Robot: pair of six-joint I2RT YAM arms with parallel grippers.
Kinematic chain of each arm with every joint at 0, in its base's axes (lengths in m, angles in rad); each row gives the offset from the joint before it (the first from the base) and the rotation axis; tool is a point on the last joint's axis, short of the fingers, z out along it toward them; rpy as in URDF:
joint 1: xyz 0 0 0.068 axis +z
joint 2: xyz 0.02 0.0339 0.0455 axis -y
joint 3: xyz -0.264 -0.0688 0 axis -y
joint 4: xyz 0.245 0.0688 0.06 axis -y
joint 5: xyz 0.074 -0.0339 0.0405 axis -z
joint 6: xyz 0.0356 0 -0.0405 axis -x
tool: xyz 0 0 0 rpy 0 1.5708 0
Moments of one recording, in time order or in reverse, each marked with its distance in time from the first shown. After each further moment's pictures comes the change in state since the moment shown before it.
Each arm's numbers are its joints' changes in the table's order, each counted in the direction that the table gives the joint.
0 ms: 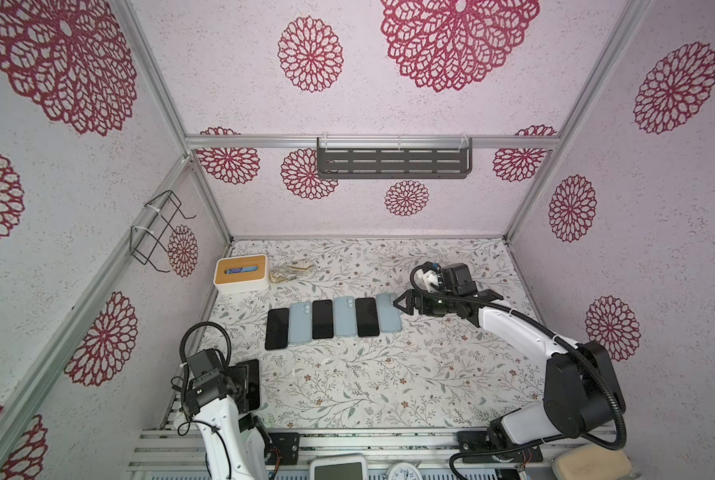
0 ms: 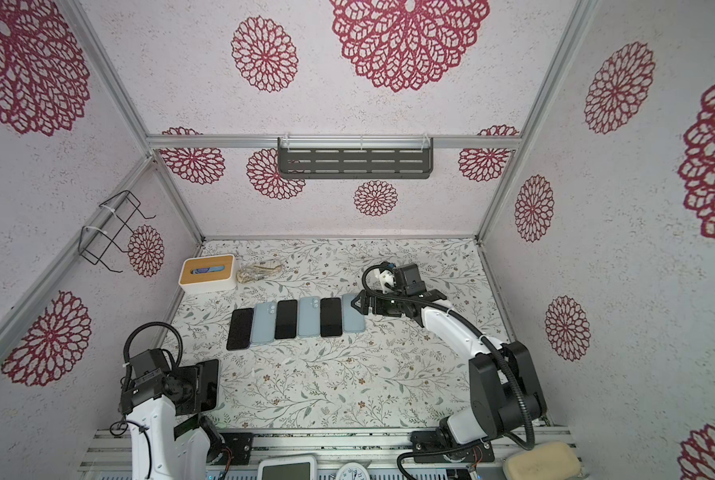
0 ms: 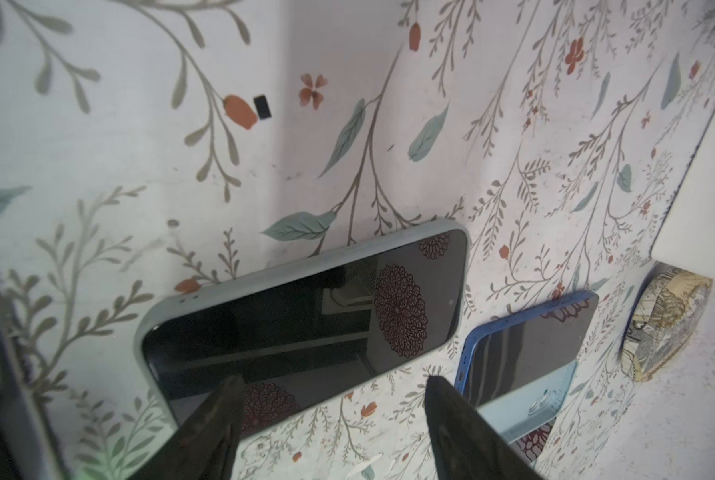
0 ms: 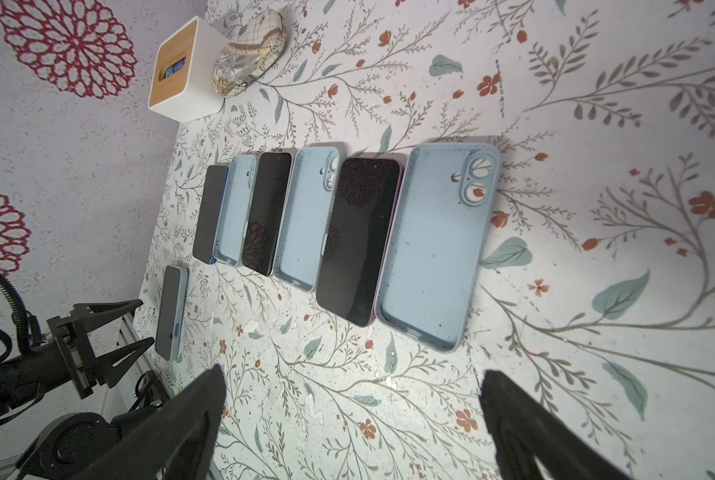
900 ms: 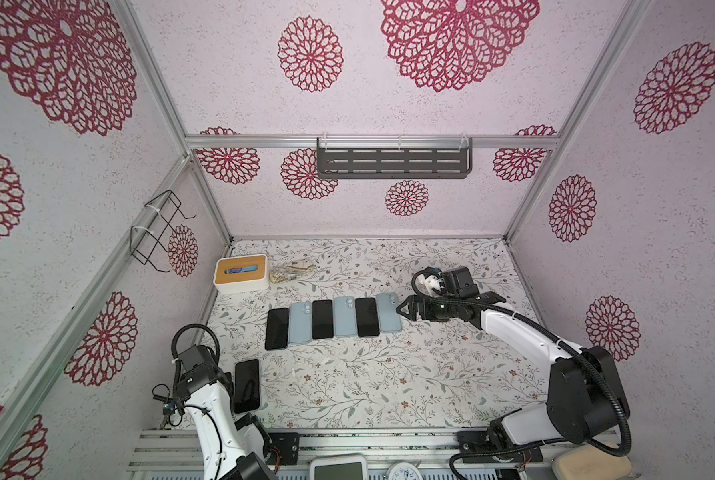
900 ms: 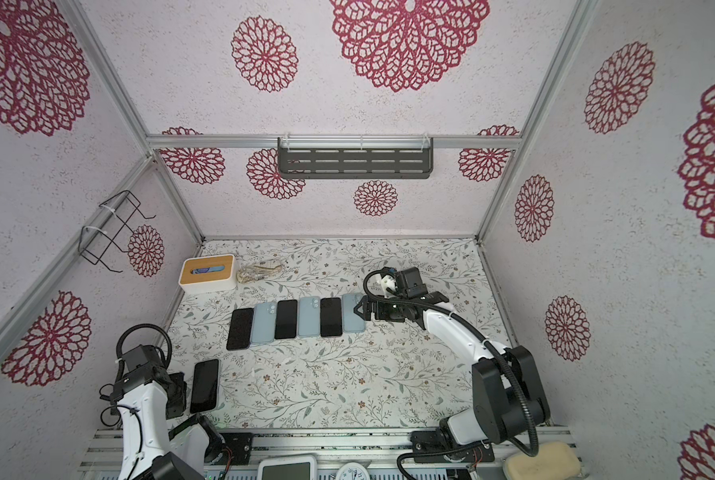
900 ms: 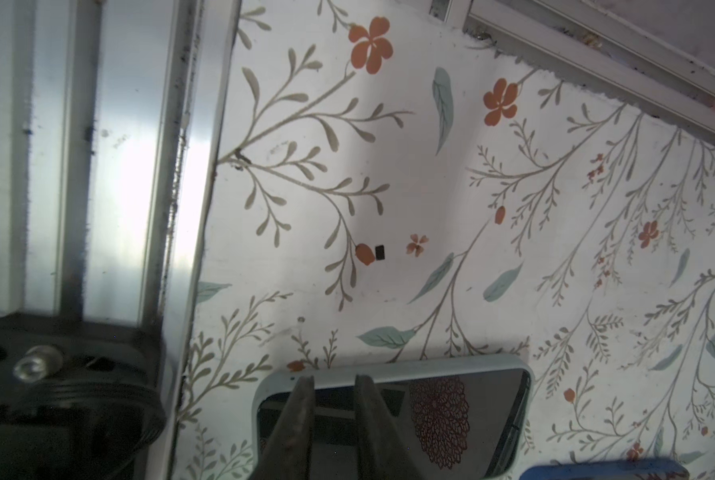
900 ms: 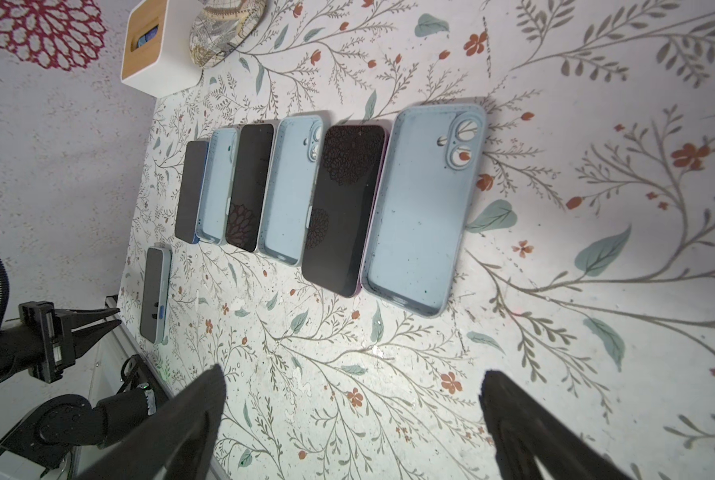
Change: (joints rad) left arm 0.052 -0.176 0.075 -0.055 -0.272 0.046; right arm 0.000 0.030 -0.018 -0.075 0.019 0.033
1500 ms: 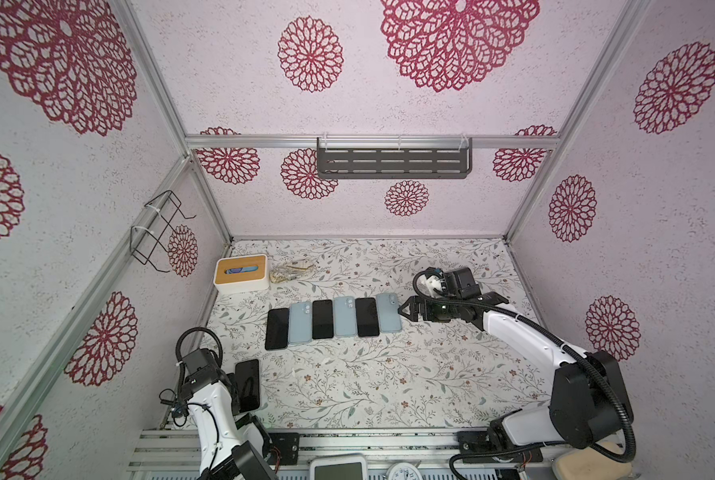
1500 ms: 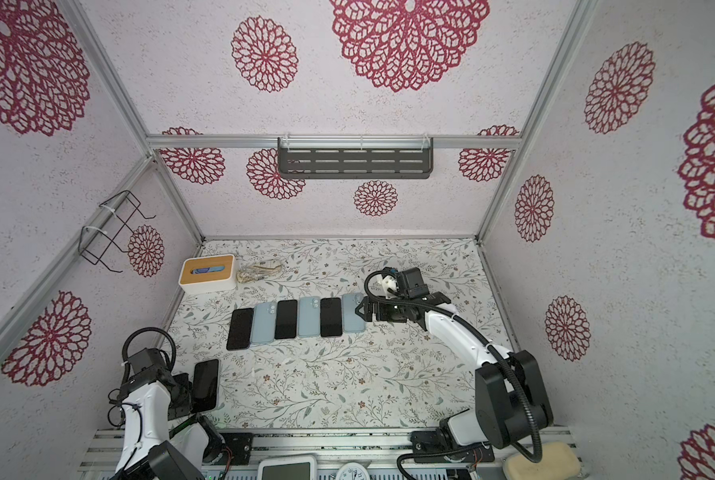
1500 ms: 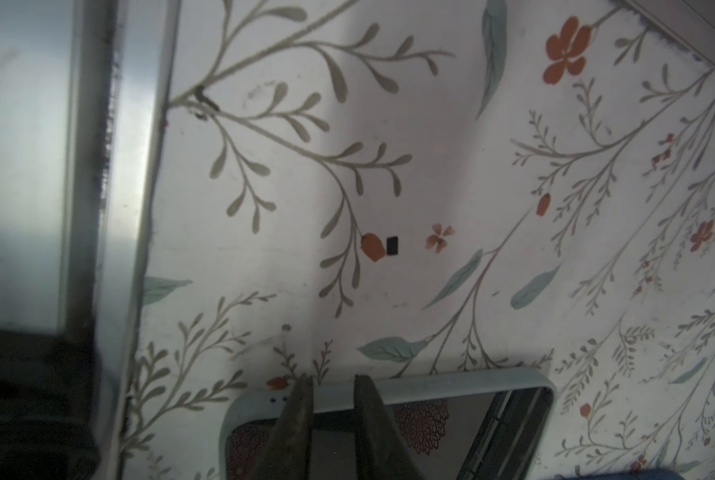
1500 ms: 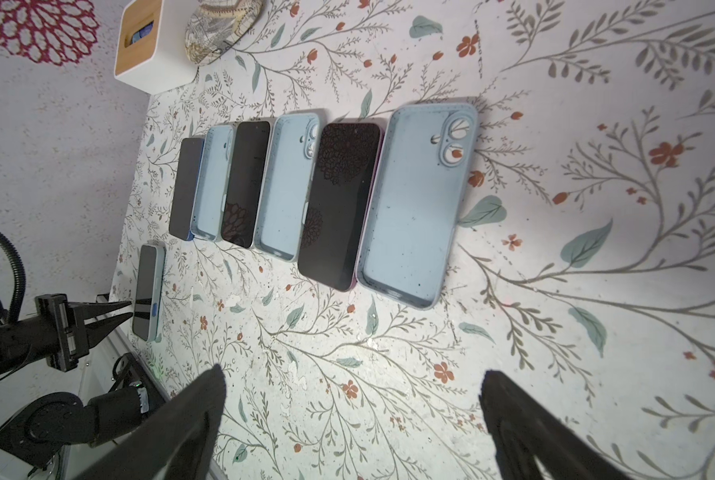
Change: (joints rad) left arm 0.002 -0.039 -0.091 0.135 0.101 0.059; right arm 0.000 0.024 0.000 -0.027 0.019 0.016
